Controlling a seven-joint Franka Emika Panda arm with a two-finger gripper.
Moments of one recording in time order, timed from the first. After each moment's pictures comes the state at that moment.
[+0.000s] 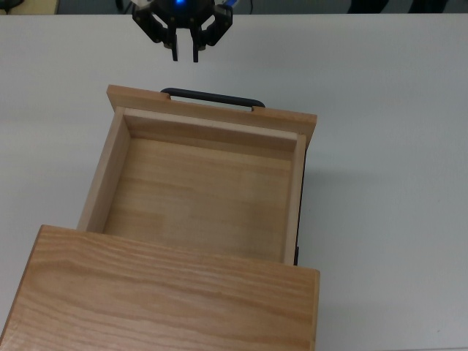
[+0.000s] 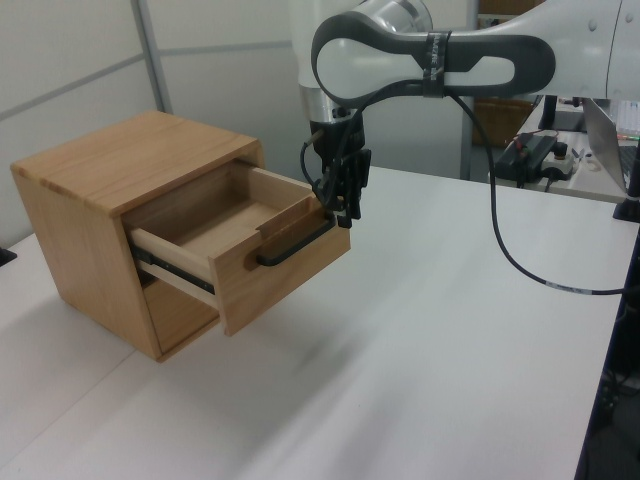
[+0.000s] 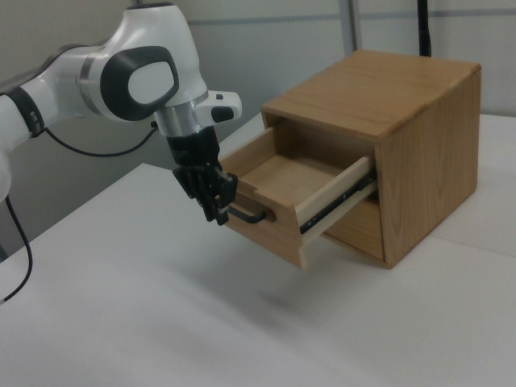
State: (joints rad) arm 0.07 0.15 0.01 -1.43 -0.05 1.55 0.05
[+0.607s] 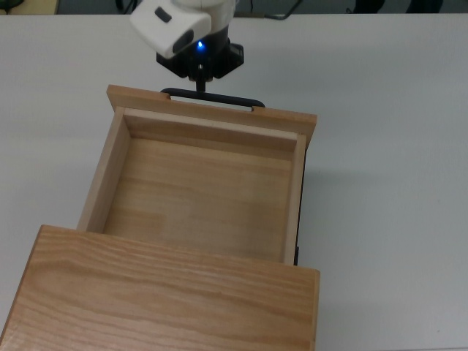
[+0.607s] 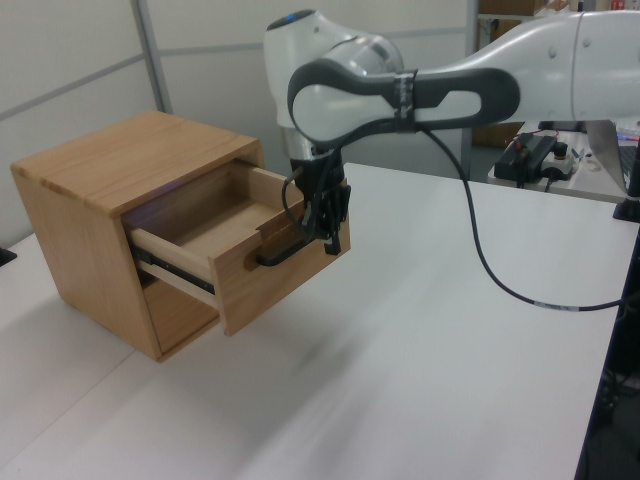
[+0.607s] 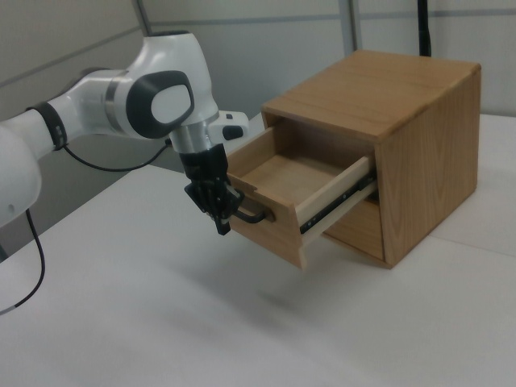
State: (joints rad) arm 0.10 0.24 0.01 -1.43 -0.05 1.61 0.05
